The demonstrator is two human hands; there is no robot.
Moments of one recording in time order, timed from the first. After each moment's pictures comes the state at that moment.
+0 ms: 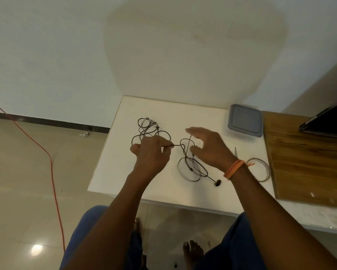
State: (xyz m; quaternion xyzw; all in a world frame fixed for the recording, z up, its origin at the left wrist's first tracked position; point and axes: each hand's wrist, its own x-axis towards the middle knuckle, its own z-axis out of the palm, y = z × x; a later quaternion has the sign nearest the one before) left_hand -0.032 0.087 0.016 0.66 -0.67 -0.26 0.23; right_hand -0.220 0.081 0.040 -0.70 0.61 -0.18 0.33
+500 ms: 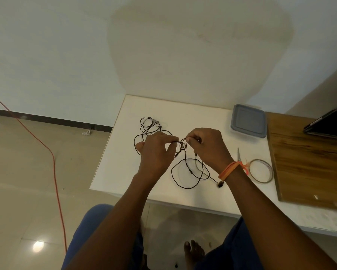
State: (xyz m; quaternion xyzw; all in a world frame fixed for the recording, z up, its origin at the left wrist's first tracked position) left_hand -0.039 0.094 0.027 0.65 -0.67 -0.22 0.29; right_hand -0.202 0.077 0.042 -0.69 0.62 -0.26 0.27
